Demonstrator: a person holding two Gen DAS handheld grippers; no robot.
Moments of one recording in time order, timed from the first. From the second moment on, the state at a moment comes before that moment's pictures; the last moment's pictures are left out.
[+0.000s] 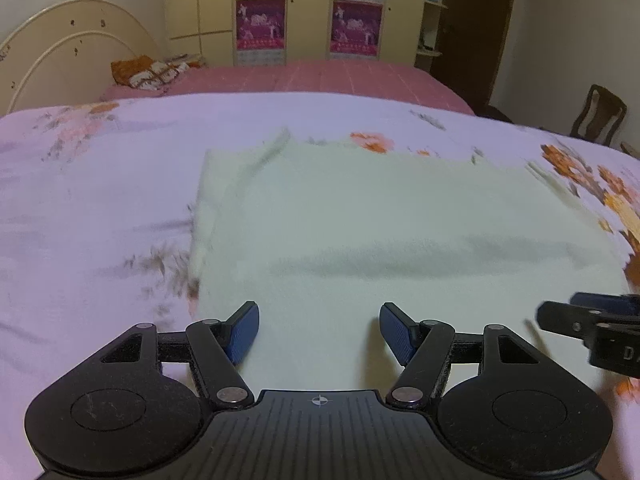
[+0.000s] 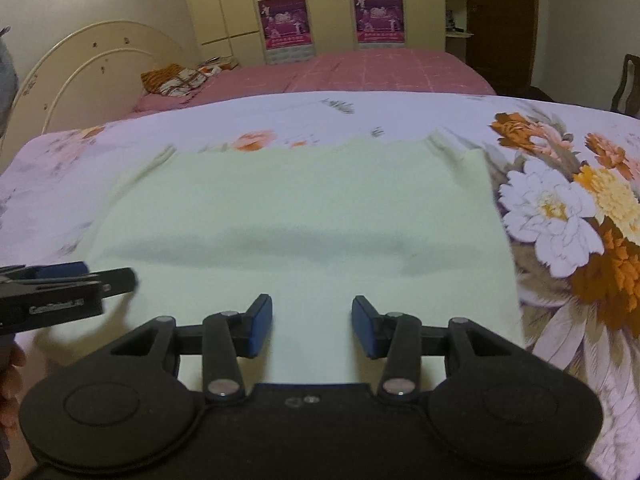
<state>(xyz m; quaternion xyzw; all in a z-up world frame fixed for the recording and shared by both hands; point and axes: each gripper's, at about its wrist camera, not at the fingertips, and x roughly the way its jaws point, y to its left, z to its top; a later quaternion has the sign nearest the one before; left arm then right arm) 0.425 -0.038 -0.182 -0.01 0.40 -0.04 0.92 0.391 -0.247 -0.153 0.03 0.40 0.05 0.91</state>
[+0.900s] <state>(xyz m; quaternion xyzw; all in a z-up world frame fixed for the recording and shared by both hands) 0.390 -0.028 -0.193 0.00 0.40 -0.06 0.92 0.354 -0.239 -0.170 -0.02 0.41 0.02 0.91</state>
